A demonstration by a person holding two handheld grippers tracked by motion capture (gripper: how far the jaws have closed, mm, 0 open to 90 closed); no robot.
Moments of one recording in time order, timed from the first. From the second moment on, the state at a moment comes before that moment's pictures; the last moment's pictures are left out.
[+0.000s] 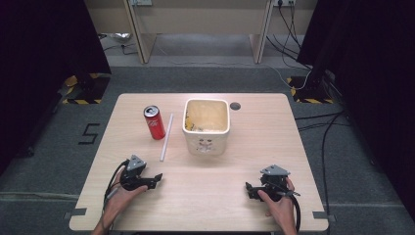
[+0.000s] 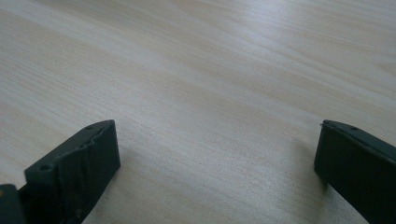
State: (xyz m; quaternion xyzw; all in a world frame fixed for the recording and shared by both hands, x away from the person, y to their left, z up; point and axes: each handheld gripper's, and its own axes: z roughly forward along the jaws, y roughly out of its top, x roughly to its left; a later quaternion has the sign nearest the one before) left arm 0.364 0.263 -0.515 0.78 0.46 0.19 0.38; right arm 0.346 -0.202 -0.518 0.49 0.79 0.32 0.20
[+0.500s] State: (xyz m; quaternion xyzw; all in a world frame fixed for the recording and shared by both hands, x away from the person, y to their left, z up) left arm 0.388 0.280 -0.488 0.76 0.48 0.21 0.40; right arm 0.346 -0.203 -0.518 0.49 0.79 0.32 0.20
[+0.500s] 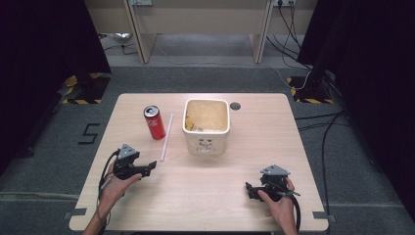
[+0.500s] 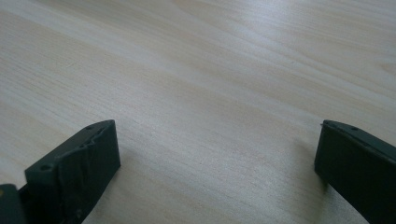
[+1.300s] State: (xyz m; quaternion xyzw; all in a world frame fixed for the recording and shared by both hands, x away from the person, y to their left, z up) left arm 0.432 0.279 -0.469 0.74 0.49 0.22 0.41; right arm 0.346 -0.203 -0.518 0.49 0.79 0.32 0.20
